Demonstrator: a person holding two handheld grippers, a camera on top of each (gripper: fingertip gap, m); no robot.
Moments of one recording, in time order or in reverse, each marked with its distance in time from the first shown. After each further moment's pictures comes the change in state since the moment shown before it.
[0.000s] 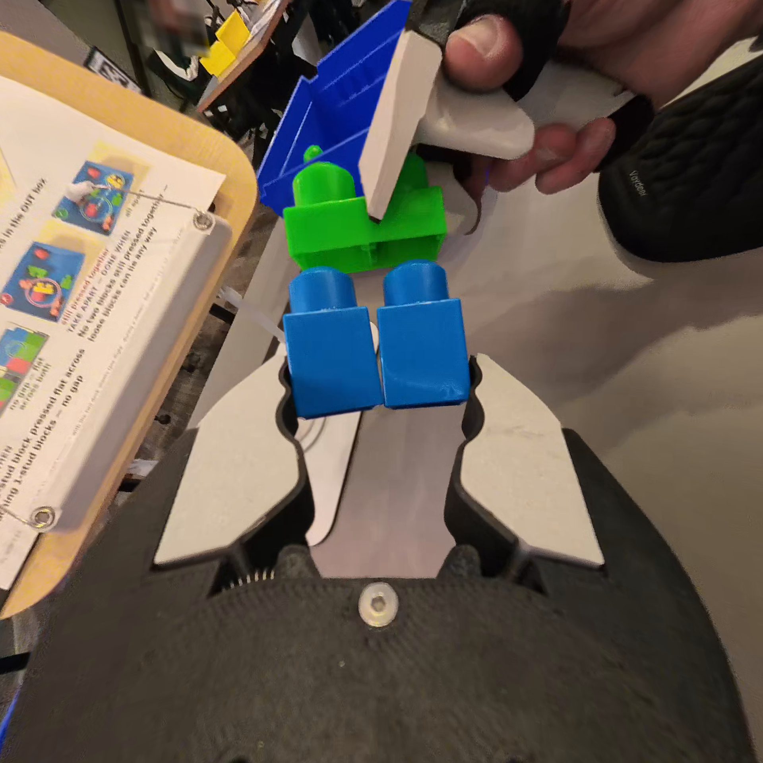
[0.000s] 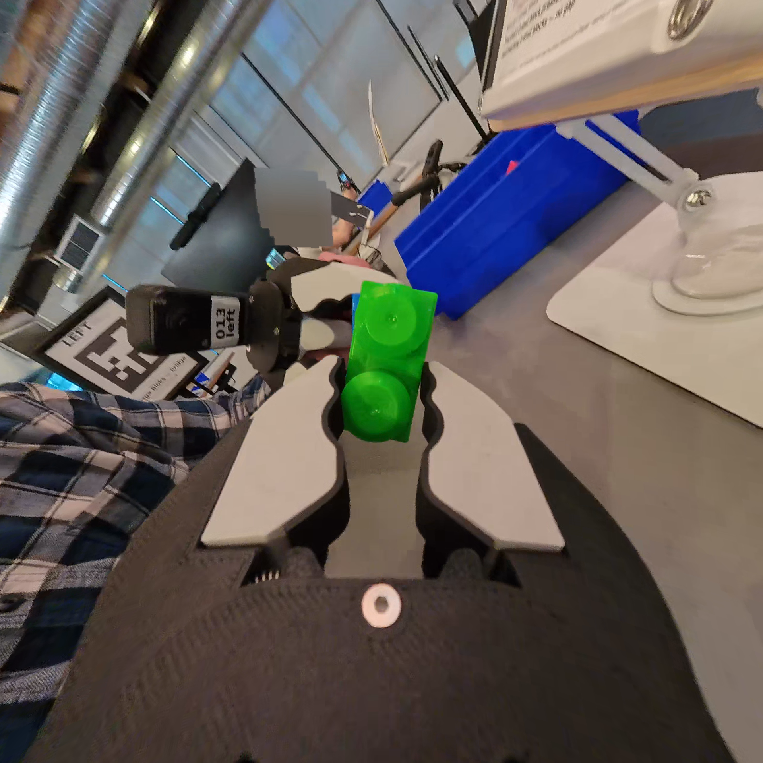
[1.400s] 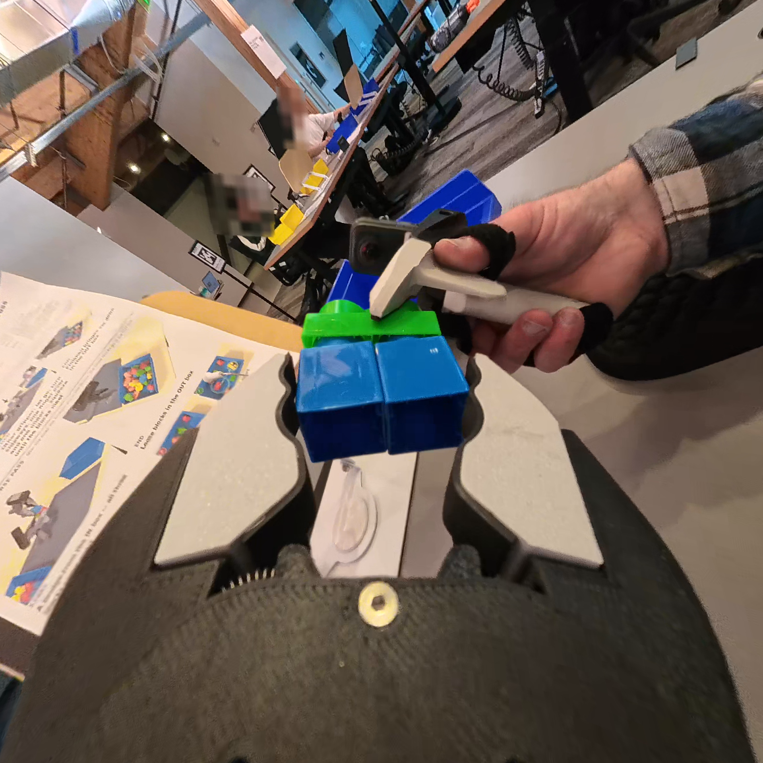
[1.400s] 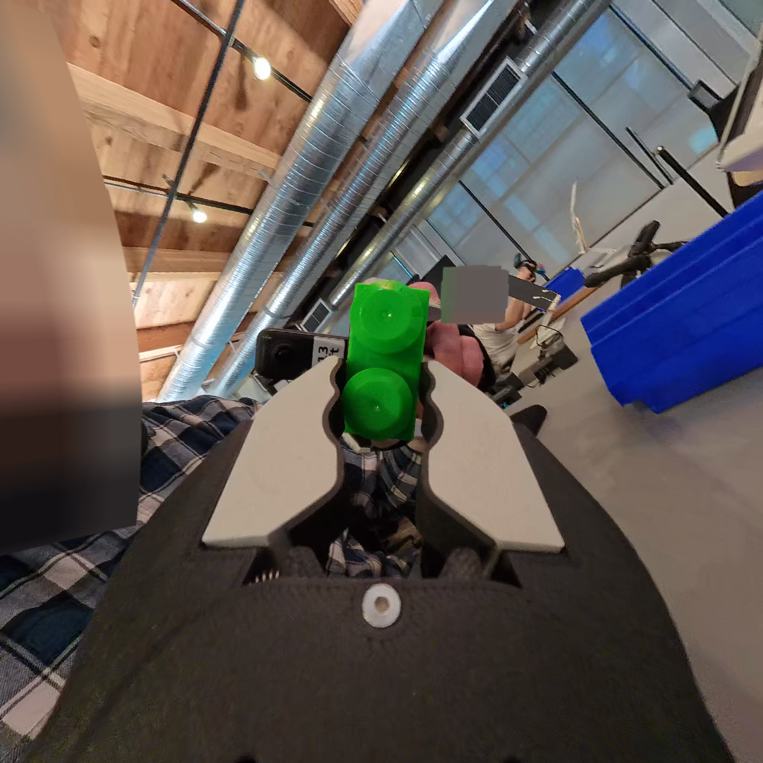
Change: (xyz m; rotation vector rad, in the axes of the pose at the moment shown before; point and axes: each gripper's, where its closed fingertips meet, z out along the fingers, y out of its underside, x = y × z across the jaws) left arm -0.005 -0.093 -0.037 0.288 -0.068 0.148; right arm -0.069 -0.017 -0.004 0.228 -0.509 0.098
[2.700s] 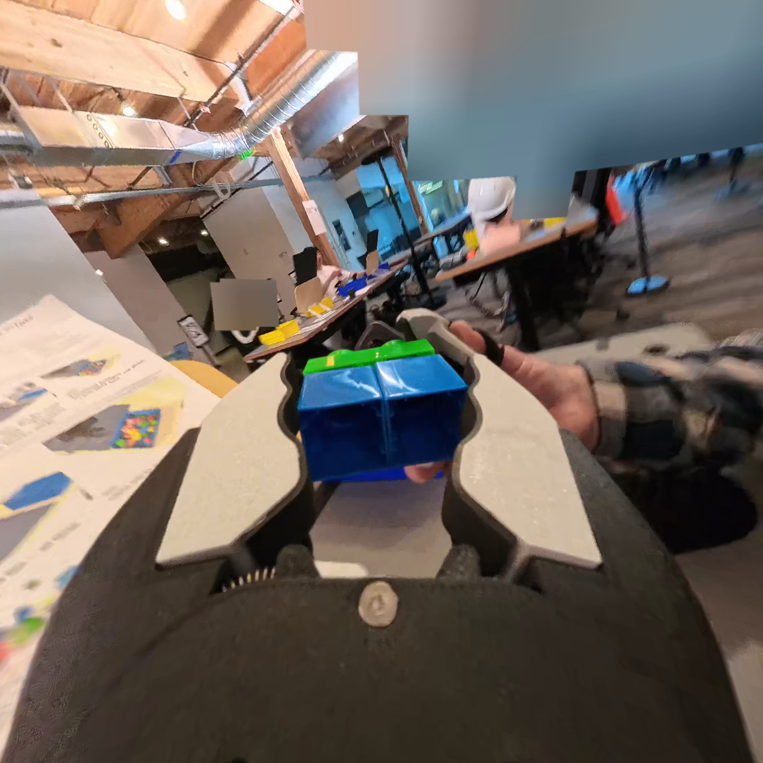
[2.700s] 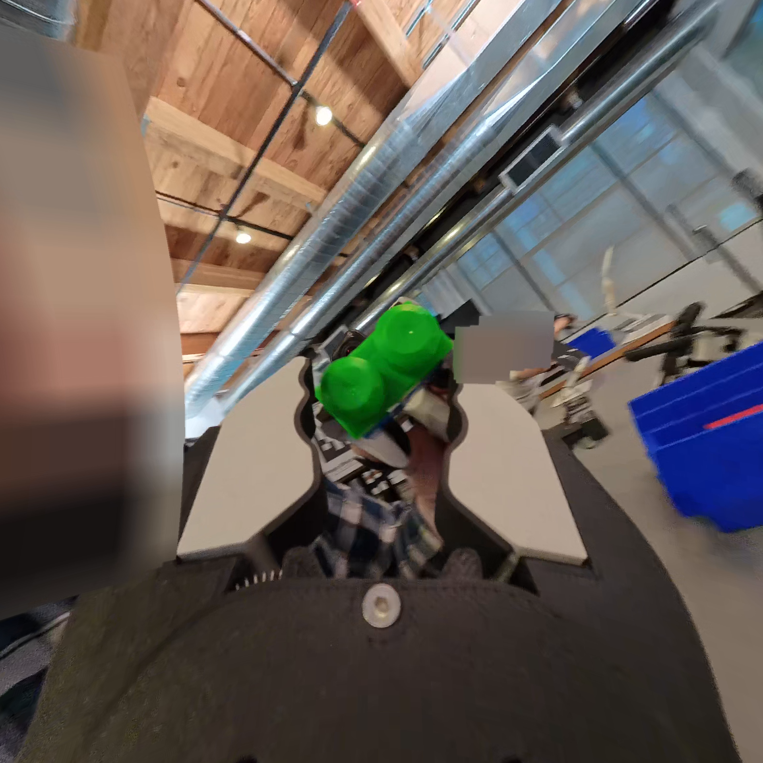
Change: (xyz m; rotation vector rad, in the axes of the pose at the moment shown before) left arm -0.050 -0.066 -0.036 0.395 -0.033 -0.358; right arm -0.050 -0.042 0.038 0.089 -0.104 -0.084
